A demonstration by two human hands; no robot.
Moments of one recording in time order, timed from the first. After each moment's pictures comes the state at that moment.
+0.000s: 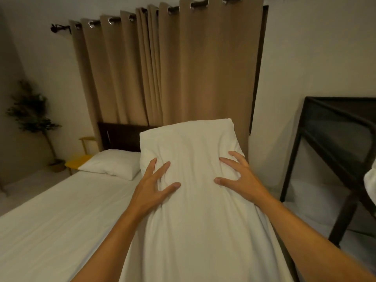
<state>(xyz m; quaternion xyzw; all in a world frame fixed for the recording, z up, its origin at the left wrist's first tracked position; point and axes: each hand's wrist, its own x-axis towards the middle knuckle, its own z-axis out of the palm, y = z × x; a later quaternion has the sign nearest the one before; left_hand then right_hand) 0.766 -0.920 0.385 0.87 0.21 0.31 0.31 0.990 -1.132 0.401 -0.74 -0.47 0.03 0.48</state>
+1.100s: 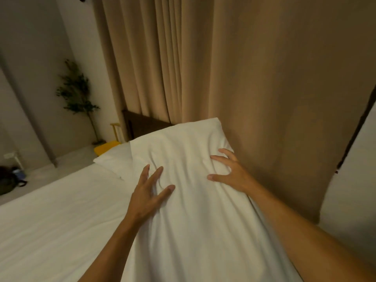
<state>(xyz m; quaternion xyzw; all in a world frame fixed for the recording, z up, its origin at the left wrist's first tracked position) 1.198 -0.610 0.309 0.79 0.44 0.34 0.27 1.494 -0.696 0.346 -0.66 -0.61 0.16 0.41</state>
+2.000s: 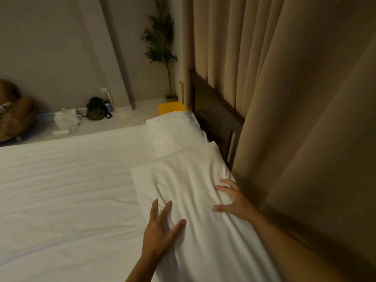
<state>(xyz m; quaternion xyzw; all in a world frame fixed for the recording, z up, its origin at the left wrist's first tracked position) 1.368 -0.363 0.130 0.56 0.71 0.35 0.26 1.637 -0.236 0.153 -0.52 -0.73 0.40 0.20</state>
